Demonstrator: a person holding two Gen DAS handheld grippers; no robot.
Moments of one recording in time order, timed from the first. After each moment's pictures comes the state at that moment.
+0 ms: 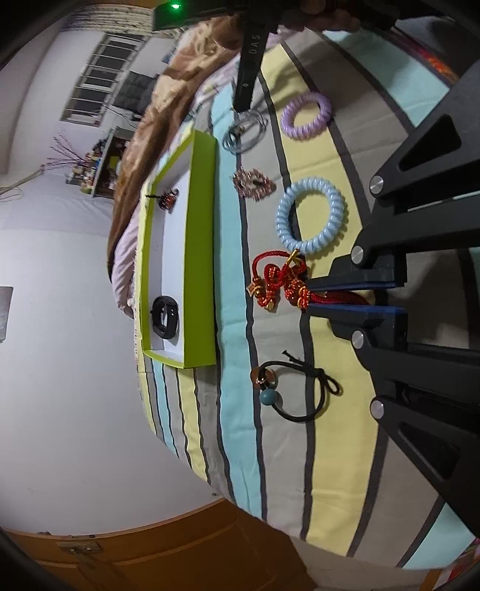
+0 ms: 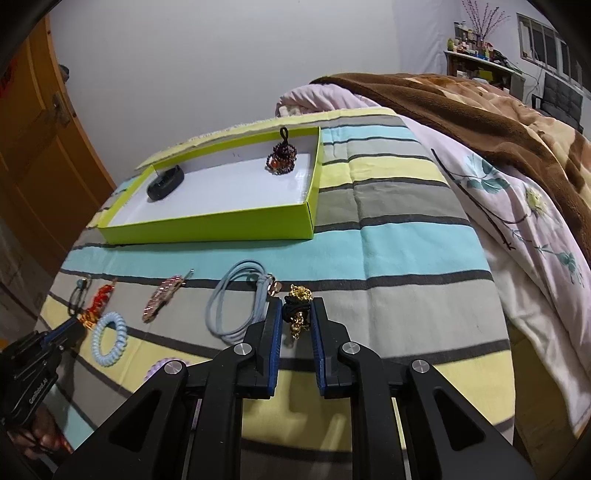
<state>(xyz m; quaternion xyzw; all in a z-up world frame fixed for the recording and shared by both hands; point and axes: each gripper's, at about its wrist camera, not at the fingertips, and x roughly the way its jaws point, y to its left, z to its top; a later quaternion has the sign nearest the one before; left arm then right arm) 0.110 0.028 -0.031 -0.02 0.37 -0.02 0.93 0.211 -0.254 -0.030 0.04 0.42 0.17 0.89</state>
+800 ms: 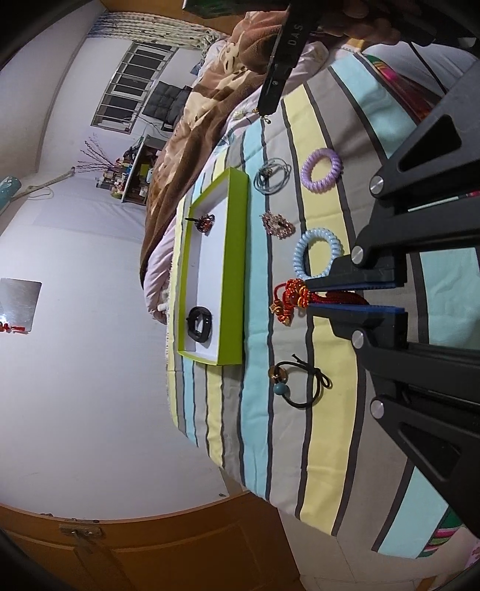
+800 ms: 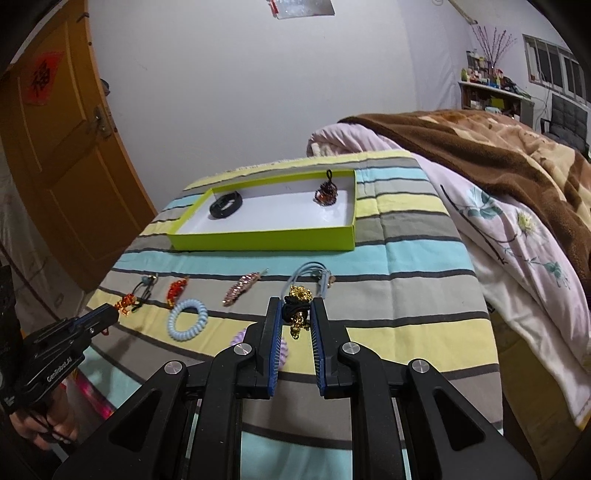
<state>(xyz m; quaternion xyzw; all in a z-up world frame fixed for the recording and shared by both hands) 0.070 0.022 0.012 -0.05 0.32 -0.03 0.94 0.140 -0.252 0.019 0.05 0.36 0.21 0.91</state>
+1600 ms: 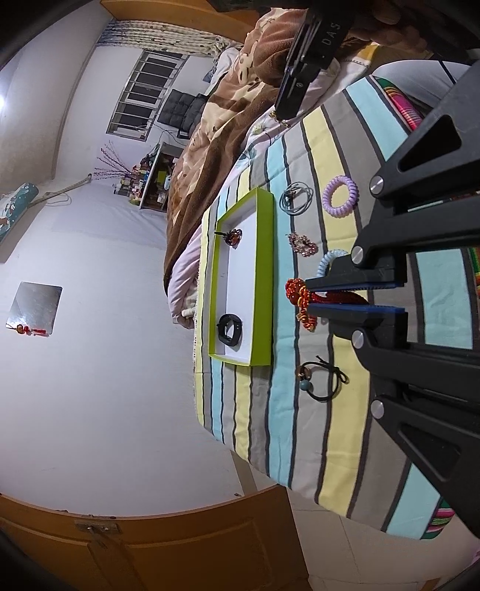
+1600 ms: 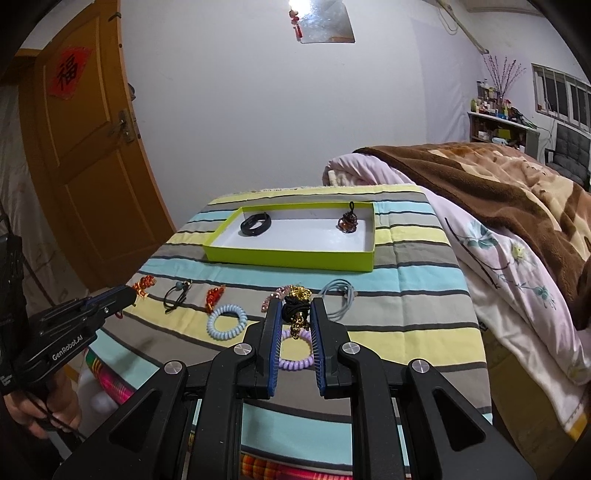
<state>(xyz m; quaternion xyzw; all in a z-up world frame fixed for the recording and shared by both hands) 0.055 0.018 0.043 -0.05 0.29 -0.03 0.96 0.098 -0.239 0.052 0.03 0.31 0.22 0.92</state>
